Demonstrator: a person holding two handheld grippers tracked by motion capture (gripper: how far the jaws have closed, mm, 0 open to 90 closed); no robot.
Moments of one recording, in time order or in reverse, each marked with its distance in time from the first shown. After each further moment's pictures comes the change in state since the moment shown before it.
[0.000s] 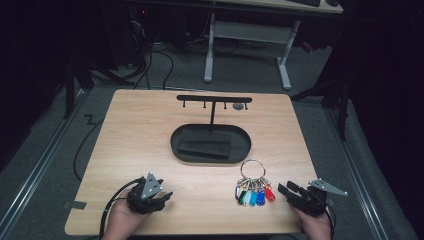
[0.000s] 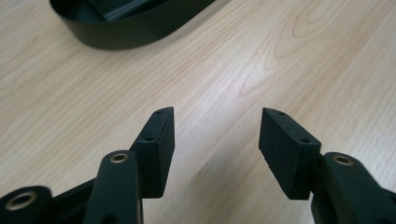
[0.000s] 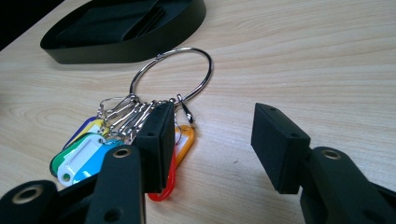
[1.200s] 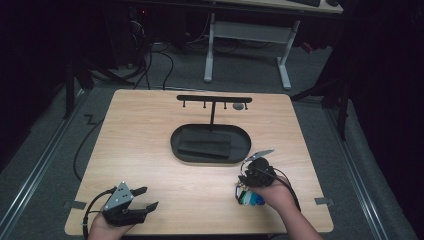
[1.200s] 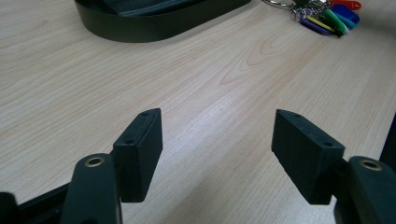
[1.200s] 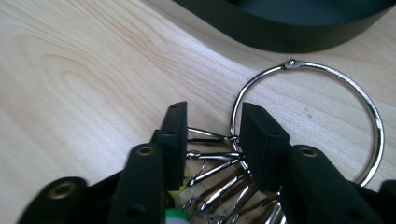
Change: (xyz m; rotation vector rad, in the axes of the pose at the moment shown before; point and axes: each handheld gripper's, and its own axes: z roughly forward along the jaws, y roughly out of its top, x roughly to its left) left arm 0.013 -0.038 -0.041 -0.172 -0.127 -0.137; right arm 0.102 0.069 0.109 0.504 -0.015 -0.396
